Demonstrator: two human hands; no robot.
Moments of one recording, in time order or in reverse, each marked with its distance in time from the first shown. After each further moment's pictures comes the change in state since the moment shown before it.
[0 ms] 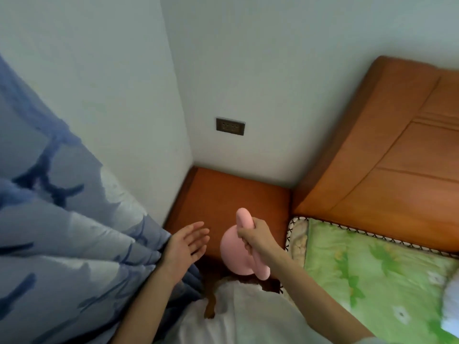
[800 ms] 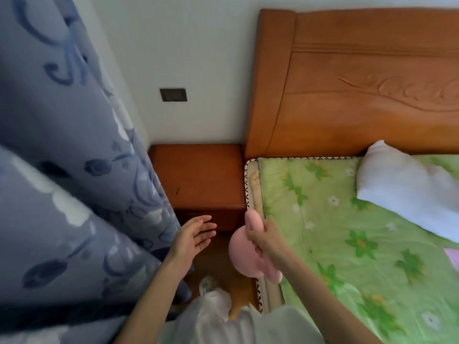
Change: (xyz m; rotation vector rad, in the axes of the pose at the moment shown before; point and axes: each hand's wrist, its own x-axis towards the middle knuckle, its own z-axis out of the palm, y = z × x) left_hand -0.164 -0.155 -0.051 0.382 -0.267 0.106; right_hand -0.254 0.164 0.022 0.150 0.321 0.037
